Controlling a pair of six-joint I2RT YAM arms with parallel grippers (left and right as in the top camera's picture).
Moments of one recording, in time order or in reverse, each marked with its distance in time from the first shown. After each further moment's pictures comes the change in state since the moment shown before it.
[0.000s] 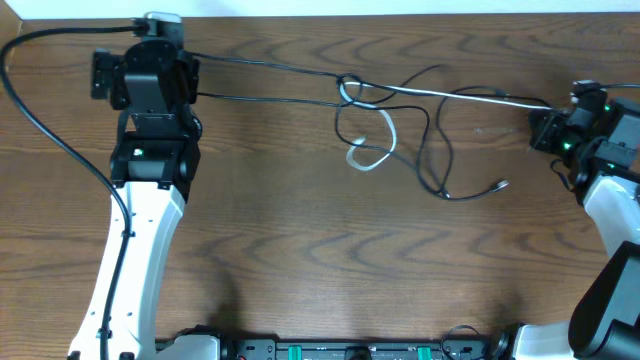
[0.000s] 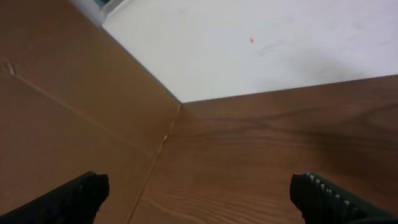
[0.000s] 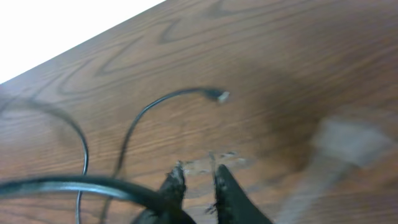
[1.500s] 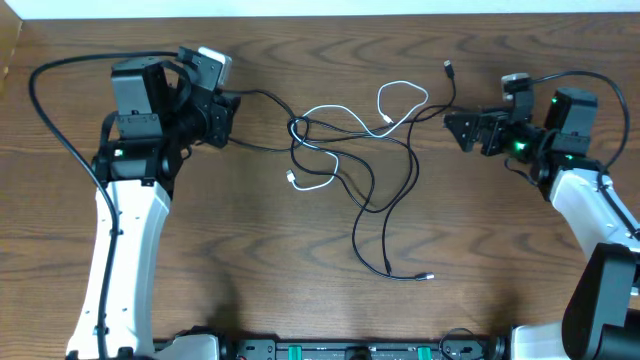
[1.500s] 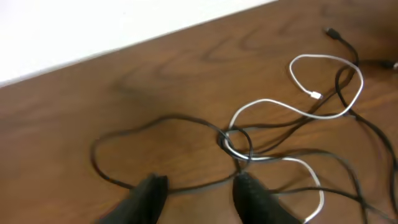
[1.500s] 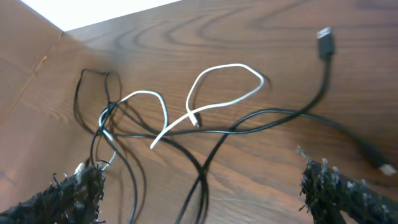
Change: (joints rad) left arm 0.082 0.010 0.000 -0.335 0.974 -0.078; right arm 0.225 0.000 0.000 -0.014 -0.318 -0.087
